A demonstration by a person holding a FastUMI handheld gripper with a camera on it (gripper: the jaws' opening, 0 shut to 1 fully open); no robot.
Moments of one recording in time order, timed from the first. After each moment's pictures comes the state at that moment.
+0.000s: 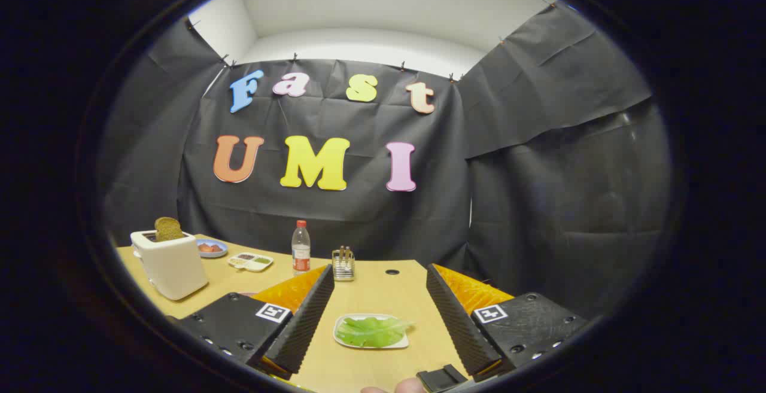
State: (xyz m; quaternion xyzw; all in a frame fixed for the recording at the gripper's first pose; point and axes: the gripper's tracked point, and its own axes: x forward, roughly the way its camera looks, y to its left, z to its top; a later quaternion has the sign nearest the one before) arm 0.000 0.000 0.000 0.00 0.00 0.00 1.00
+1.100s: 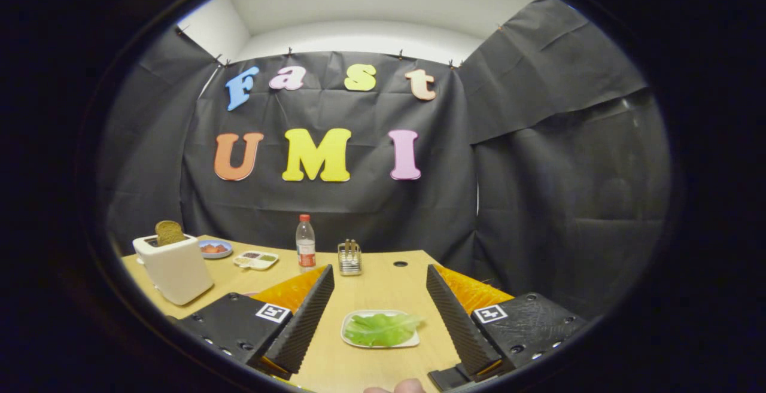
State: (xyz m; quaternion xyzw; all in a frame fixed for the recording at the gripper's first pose) arm 0.022 0.004 -0.014 0.03 0.04 0.01 1.00
